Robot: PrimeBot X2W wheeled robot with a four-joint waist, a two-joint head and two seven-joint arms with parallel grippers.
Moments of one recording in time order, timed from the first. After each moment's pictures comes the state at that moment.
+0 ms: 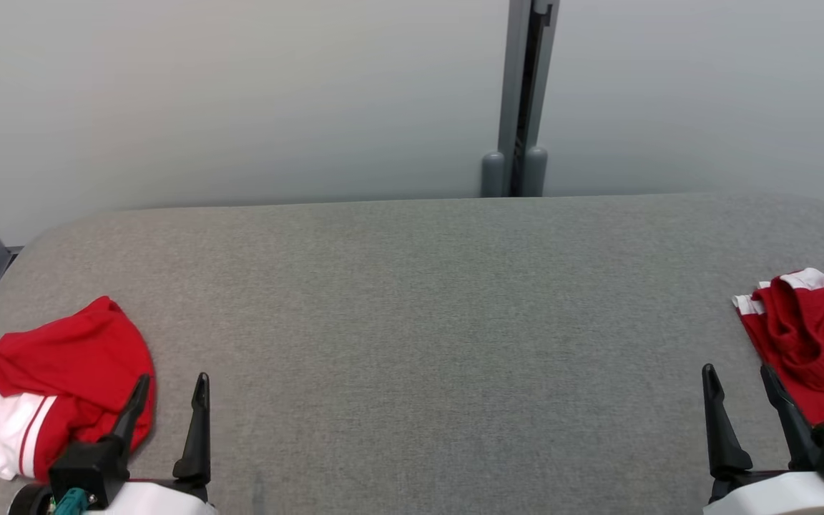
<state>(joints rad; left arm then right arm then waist) 0.04 0.31 -0.26 0.14 -0.45 0.16 -0.25 0.09 -0.05 -0.04 0.05 0.19 0.13 -0.13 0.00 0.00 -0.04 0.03</state>
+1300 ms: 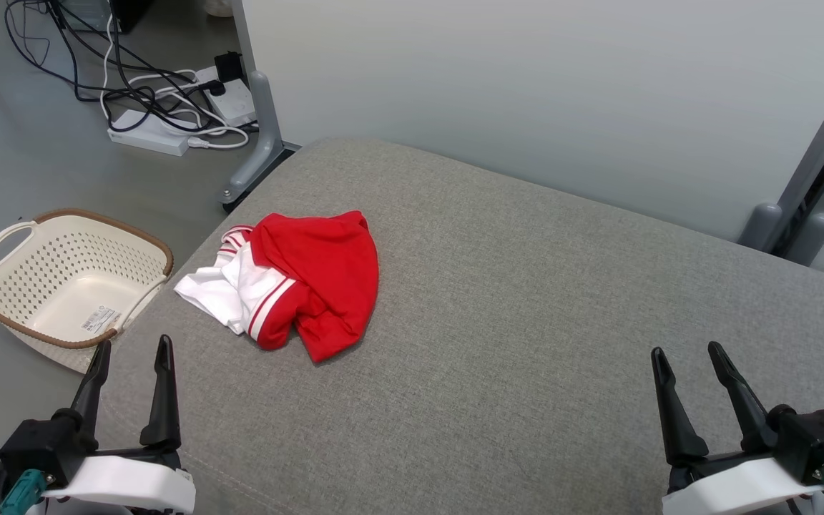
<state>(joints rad) 0.00 0.30 -0.17 0.11 -0.47 0.14 -0.26 0.05 -0.05 0.07 0.02 0.21 0.13 -0.14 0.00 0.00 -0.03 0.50</state>
